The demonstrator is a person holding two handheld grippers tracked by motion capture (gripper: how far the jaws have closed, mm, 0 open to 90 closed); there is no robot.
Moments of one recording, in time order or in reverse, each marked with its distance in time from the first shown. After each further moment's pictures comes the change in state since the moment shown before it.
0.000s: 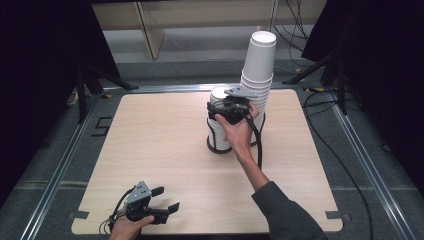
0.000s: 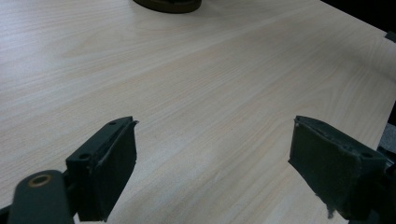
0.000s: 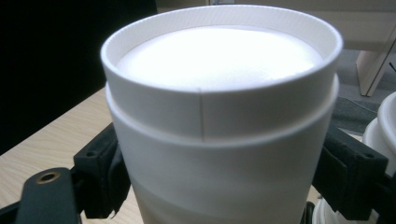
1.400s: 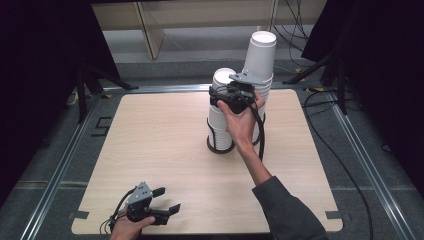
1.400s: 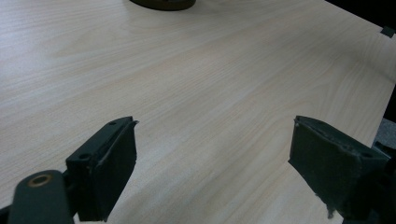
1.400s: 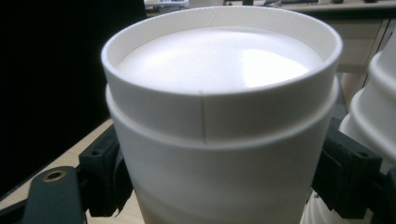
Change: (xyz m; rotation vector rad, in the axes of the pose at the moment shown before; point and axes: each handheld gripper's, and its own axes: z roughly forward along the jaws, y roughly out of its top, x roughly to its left) left arm -0.003 0.000 0.002 -0.001 -0.013 0.003; right arm 0.005 0.046 -0.031 -0.098 -0.031 0.022
